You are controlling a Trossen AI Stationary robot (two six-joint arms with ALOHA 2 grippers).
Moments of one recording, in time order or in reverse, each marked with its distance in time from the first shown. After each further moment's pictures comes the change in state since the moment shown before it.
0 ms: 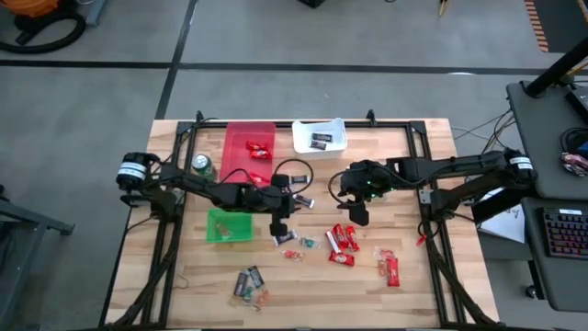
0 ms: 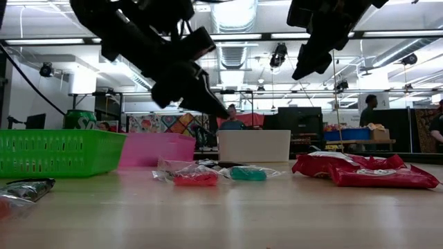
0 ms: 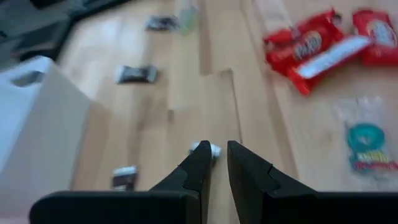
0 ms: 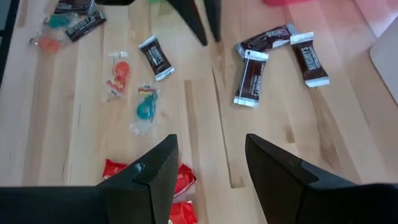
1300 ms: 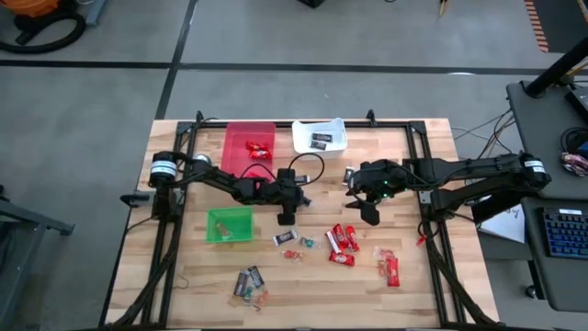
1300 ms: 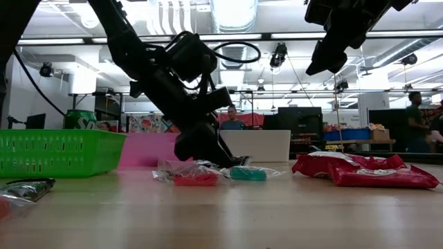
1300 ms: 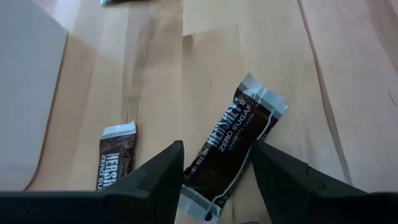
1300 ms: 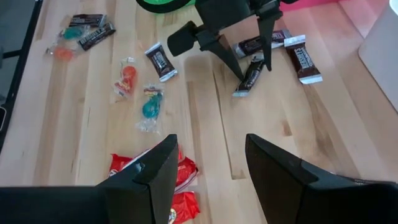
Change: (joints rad) left arm 0.135 0.259 0.074 0.032 0.026 0.051; right arm 0.000 -0.165 -0.125 0.046 0.000 0.024
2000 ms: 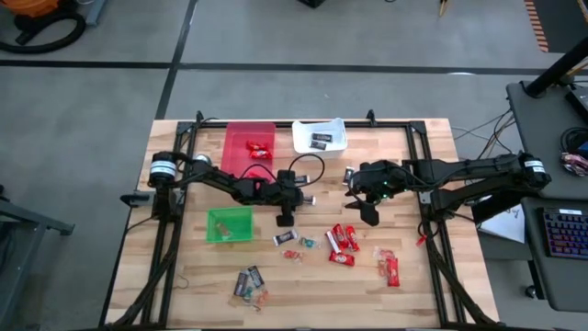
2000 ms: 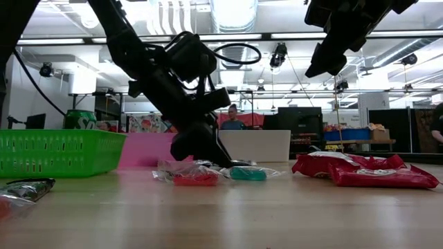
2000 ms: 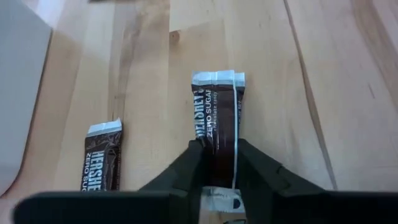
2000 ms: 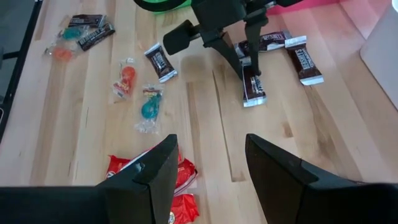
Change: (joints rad) left arm 0.001 0.002 -0.003 -0.027 0.028 -0.007; right arm 0.000 0.000 -0.023 0.033 0.000 -0.004
